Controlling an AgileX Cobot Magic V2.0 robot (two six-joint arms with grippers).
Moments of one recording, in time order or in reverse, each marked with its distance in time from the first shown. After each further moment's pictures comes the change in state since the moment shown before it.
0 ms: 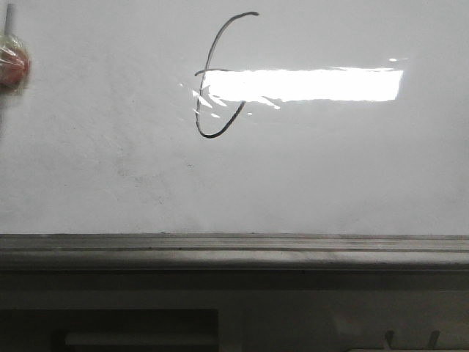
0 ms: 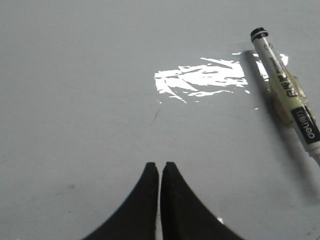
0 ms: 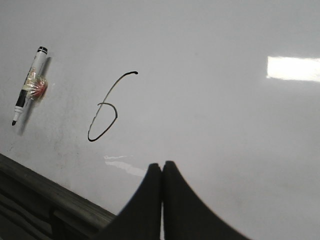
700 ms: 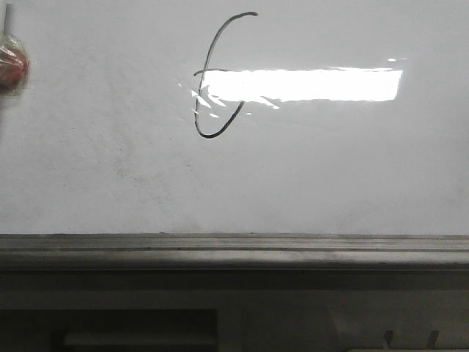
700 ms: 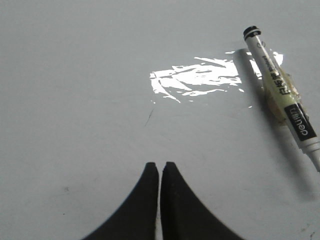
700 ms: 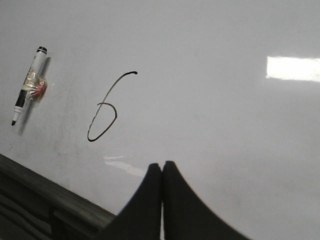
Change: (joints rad) left arm -0.020 0.000 0.000 0.034 0.001 -0.019; right arm 0.000 0.000 0.000 0.000 0.000 0.000
